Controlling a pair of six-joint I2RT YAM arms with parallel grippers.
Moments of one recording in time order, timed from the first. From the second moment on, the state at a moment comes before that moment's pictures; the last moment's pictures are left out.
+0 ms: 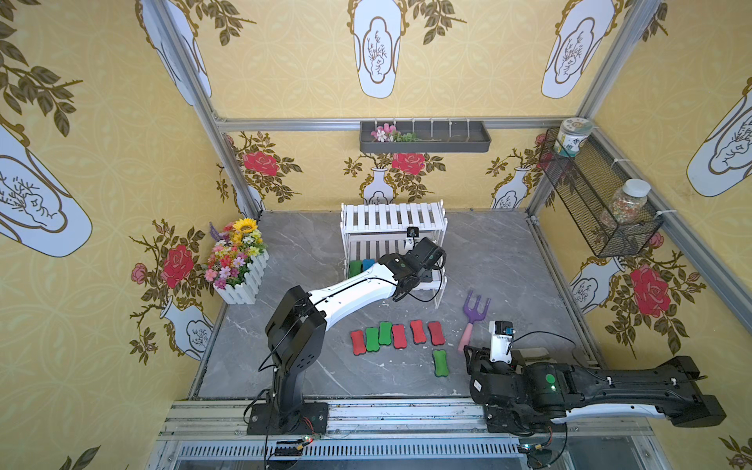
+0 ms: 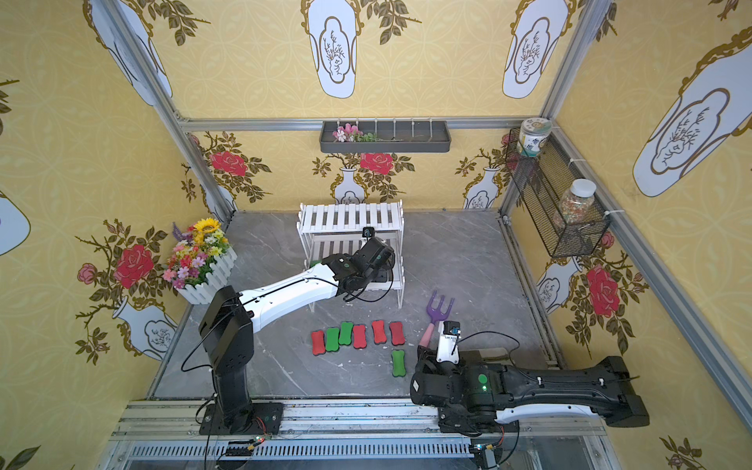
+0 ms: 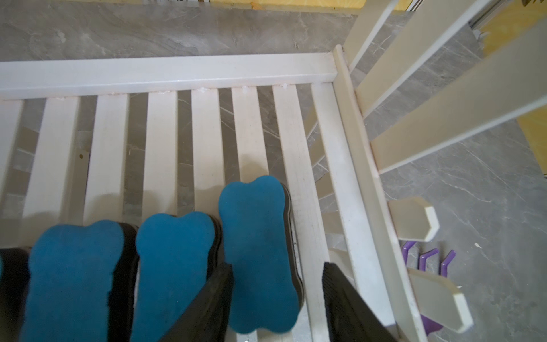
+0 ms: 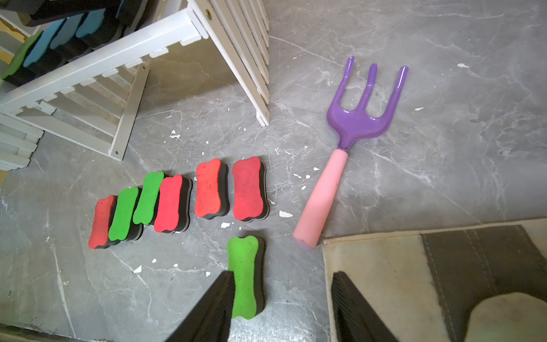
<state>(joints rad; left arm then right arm) -0.90 1.91 1.60 -0.60 -0.42 -0.67 1.50 0.67 0.51 -1.04 0.79 1.47</state>
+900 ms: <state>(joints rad) -0.90 1.94 1.65 -0.64 -0.46 -0.68 1.50 0.65 0.50 -1.06 0.79 1.50</state>
